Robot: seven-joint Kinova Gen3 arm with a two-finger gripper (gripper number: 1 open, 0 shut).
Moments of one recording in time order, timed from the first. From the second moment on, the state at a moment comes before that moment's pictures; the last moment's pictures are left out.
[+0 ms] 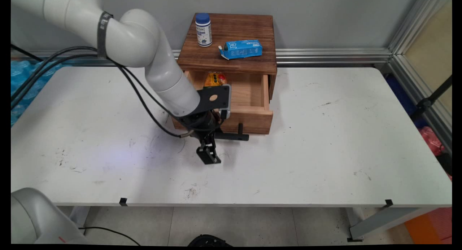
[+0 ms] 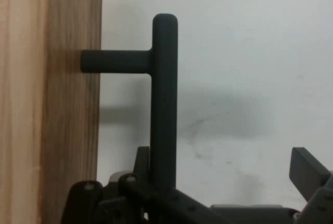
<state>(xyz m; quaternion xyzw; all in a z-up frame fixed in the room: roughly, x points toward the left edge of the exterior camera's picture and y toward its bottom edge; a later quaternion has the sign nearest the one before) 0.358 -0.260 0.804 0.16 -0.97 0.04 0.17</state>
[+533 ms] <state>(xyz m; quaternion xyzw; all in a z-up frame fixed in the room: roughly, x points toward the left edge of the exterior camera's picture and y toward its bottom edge) 0.339 -0.221 0.810 0.17 -0.97 0.03 0.18</state>
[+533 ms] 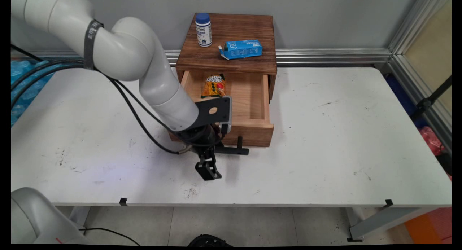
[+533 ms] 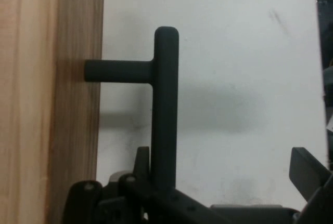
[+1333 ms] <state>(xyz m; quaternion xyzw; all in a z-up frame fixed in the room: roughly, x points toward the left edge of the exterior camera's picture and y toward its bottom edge) 0.316 -0.181 0.806 0.17 -0.97 0.01 0.17</state>
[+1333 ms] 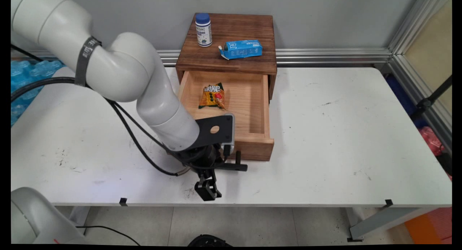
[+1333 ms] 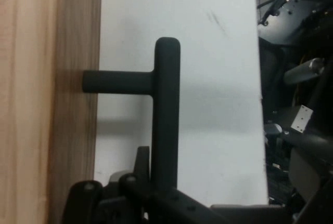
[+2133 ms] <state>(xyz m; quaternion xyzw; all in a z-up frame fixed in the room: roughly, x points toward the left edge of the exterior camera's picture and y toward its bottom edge) 0.303 -0.156 0.802 0.17 -0.97 0.00 0.16</state>
